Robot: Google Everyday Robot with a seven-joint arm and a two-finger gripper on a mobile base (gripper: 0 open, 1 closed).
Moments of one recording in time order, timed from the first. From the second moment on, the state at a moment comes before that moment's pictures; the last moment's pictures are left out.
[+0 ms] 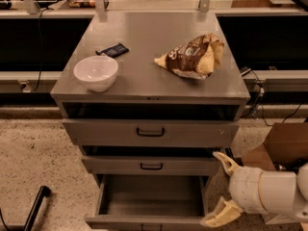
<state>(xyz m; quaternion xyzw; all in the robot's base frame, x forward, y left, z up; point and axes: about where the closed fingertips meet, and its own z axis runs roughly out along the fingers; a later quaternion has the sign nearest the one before) 0.373 -0.146 0.690 -0.55 0.73 0.15 0.37</state>
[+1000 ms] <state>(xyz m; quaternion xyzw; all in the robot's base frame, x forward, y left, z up) 0.364 -0.167 0.605 -0.57 0.68 0.19 0.42</state>
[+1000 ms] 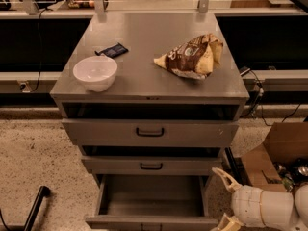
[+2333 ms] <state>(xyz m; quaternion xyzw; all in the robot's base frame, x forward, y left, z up) 0.316 -0.140 0.371 -0.53 0.70 0.29 0.39</state>
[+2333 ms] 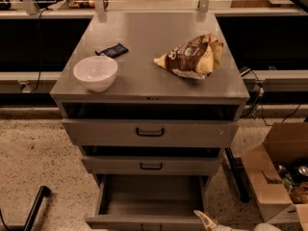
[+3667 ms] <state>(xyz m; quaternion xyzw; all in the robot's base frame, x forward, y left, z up) 0.344 -0.132 0.264 -0.52 0.71 0.28 0.38</state>
